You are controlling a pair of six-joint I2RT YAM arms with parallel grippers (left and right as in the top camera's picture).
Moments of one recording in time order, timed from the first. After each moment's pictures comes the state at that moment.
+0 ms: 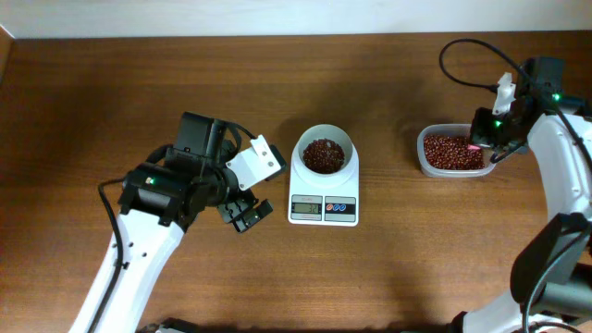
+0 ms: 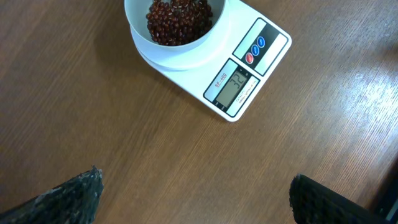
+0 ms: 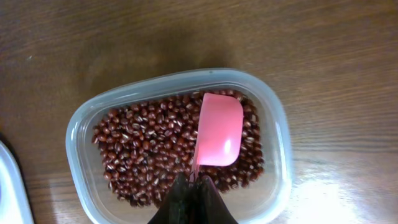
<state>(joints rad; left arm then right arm) -0.29 1.27 1.24 -1.07 0.28 0.68 -0.23 1.80 1.47 -0.91 -0.12 0.02</state>
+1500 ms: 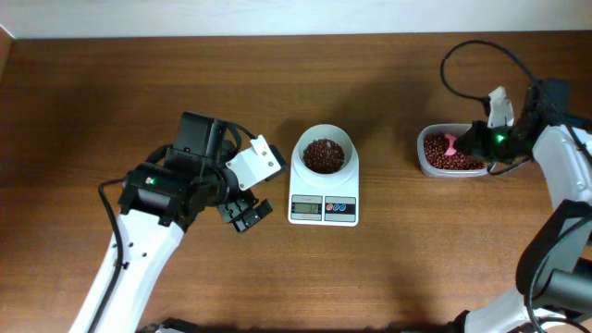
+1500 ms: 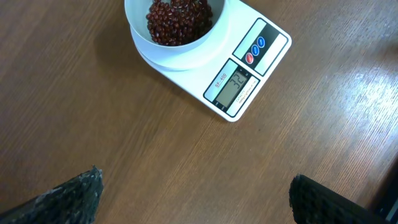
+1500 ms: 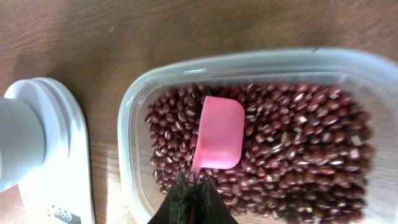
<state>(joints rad) -0.29 1.27 1.24 -1.07 0.28 0.68 -0.32 1.83 1.33 -0.81 -0.51 -0.12</state>
